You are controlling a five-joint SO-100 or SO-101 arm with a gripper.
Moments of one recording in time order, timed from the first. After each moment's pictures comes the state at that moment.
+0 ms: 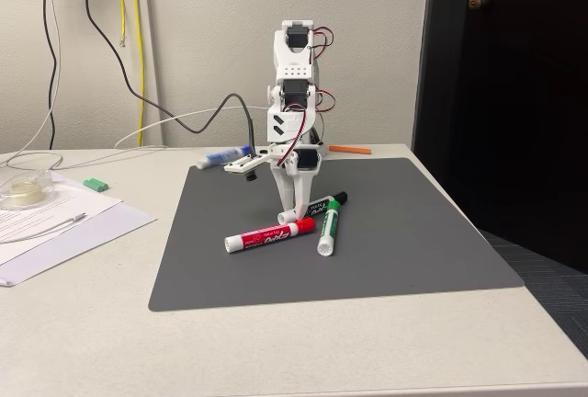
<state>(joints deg) -0.6 81.8 107.5 39.4 -35.0</state>
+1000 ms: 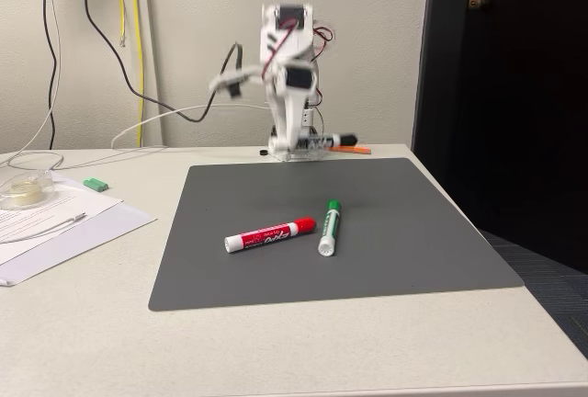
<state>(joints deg) 0.3 83.2 54.6 80.4 -22.1</state>
